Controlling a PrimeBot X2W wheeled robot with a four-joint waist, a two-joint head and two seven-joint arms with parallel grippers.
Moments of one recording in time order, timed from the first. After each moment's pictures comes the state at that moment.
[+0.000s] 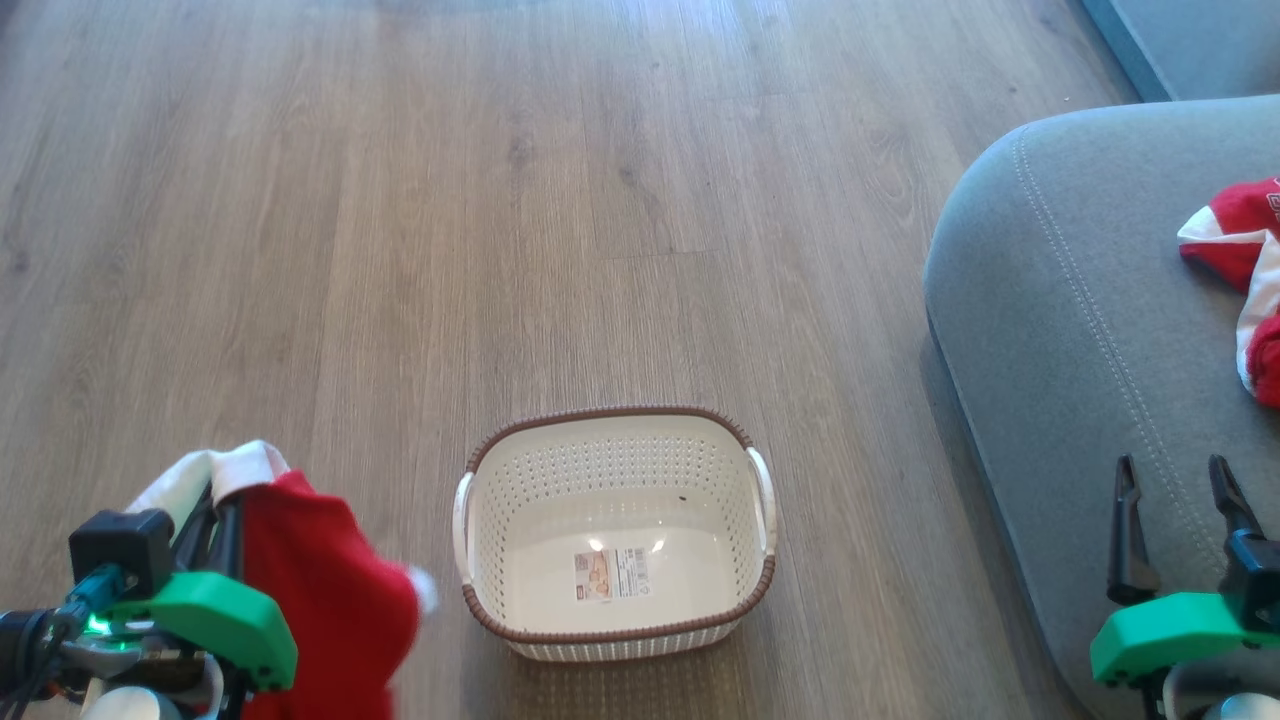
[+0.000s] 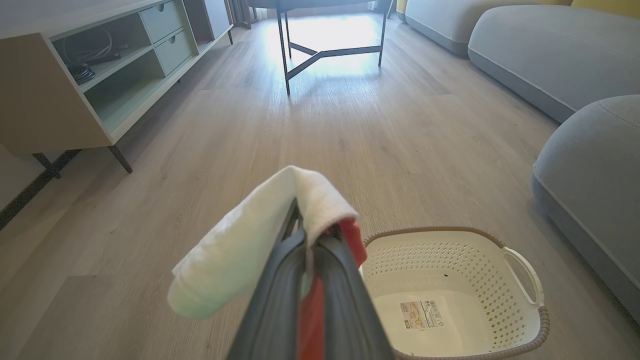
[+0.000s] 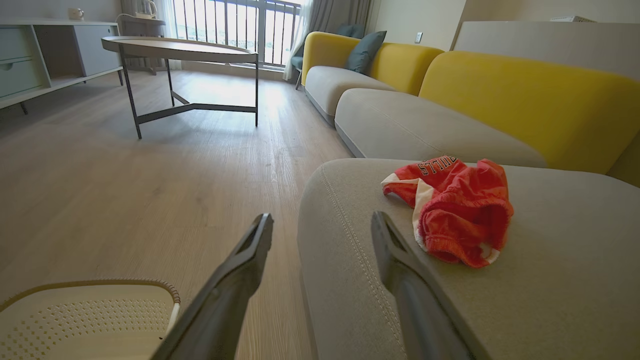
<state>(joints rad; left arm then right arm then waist) 0.03 0.44 -0.26 0.08 -0.46 0.17 -0.06 0.09 -0.10 -0.15 0.10 0.05 0.12 -0.25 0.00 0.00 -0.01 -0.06</state>
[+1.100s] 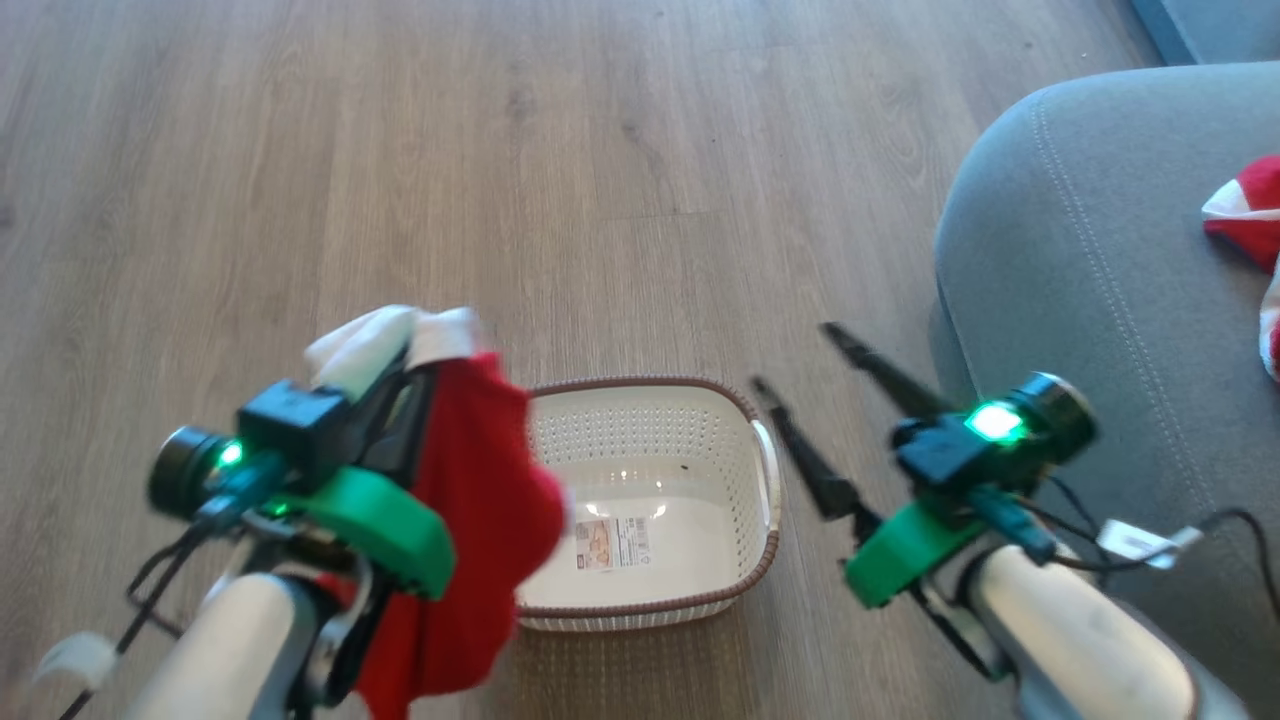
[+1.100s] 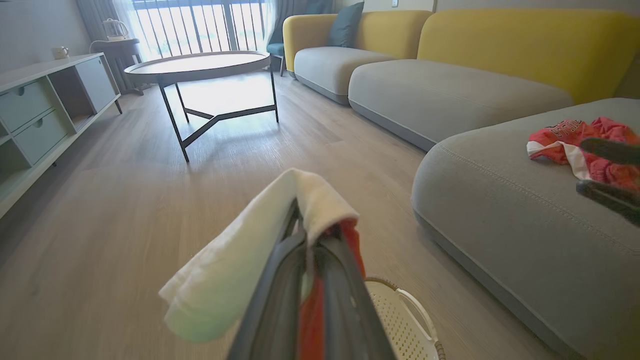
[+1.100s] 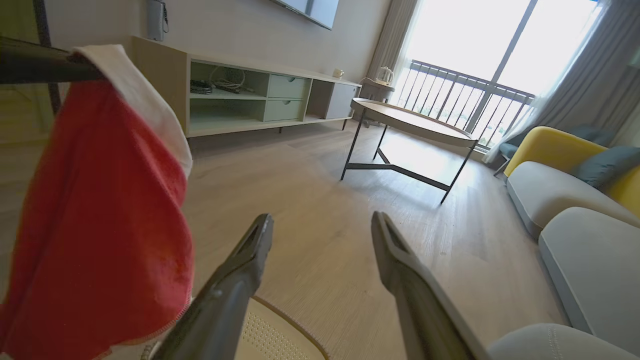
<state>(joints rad) -0.18 0.38 -0.46 -0.11 -0.41 0.10 0.01 -0.32 -0.31 0.60 0.10 0.21 0.12 -0.24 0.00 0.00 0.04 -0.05</state>
